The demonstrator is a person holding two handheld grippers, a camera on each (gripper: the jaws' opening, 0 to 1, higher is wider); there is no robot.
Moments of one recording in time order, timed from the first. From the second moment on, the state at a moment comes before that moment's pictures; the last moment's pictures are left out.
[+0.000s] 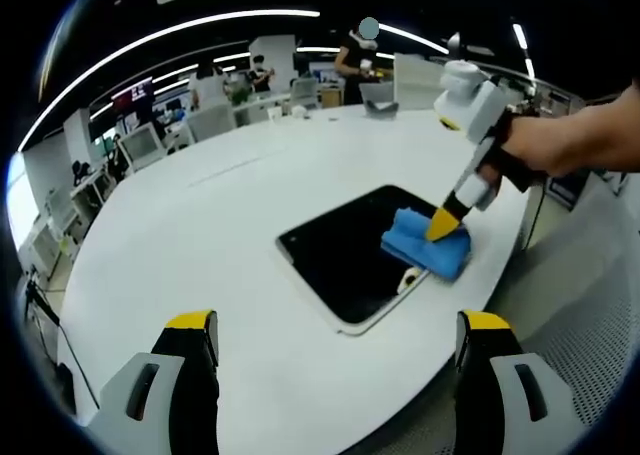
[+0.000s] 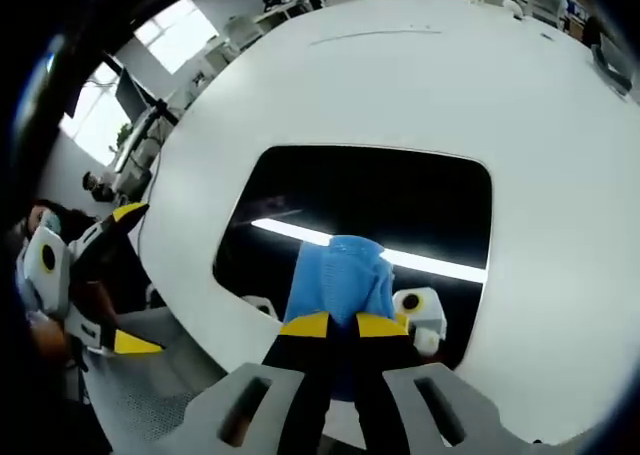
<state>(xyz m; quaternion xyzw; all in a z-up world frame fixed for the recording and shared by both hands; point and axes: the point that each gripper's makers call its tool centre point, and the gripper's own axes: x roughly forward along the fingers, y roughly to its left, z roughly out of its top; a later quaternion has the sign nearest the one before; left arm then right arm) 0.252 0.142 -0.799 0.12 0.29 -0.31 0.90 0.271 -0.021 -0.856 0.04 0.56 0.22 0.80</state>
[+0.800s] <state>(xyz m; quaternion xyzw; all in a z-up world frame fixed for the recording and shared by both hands) 0.251 0.143 -0.798 0.12 0.29 -0.31 0.90 0.267 -0.021 -0.854 0.04 0.56 0.23 0.79</state>
